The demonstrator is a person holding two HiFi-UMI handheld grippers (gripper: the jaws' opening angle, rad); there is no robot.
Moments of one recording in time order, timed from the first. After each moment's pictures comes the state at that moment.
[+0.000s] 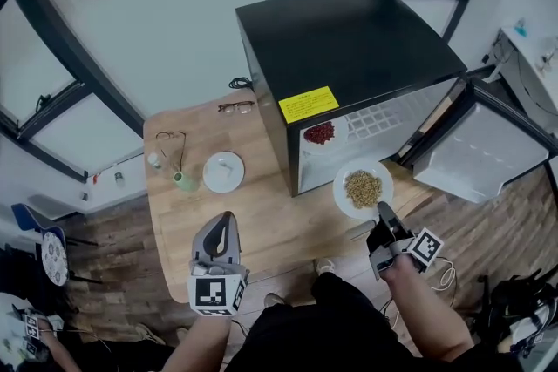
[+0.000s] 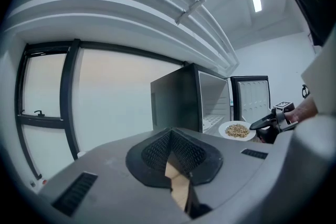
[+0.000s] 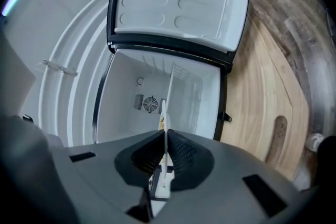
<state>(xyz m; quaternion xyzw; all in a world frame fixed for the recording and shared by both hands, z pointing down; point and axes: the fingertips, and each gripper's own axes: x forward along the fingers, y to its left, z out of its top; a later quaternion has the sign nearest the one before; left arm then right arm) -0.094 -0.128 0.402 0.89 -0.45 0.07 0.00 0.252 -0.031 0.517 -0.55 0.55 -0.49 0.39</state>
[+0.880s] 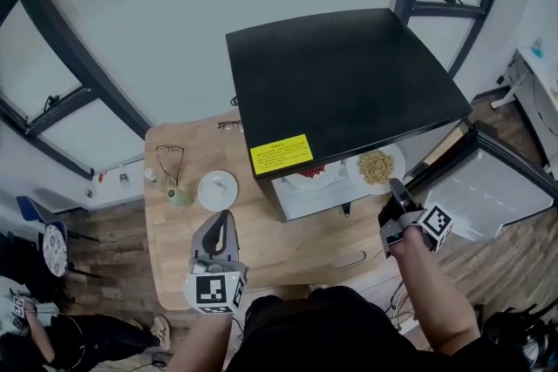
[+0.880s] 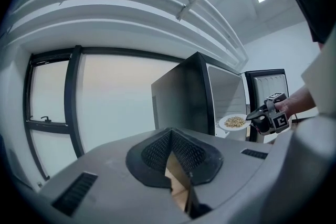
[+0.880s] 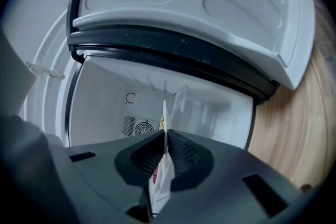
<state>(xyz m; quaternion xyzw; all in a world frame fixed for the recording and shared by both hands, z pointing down) -0.035 -0.178 0.388 0.86 -0.50 0.07 -0.01 0.367 -0.147 0.487 -0.57 0.54 -0.49 0.37</state>
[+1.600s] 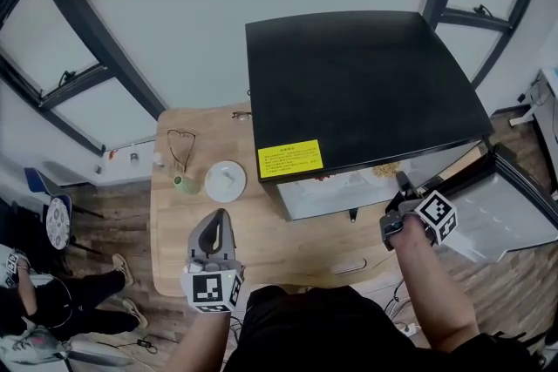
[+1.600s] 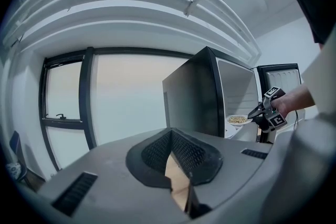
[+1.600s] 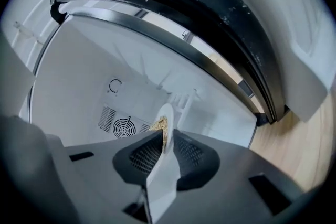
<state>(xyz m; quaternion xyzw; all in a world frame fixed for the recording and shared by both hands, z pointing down) -0.055 -0.177 0.398 0.83 -0.56 0.08 0.00 0.375 -0.201 0.497 -0.64 0.54 -0.48 0.26</state>
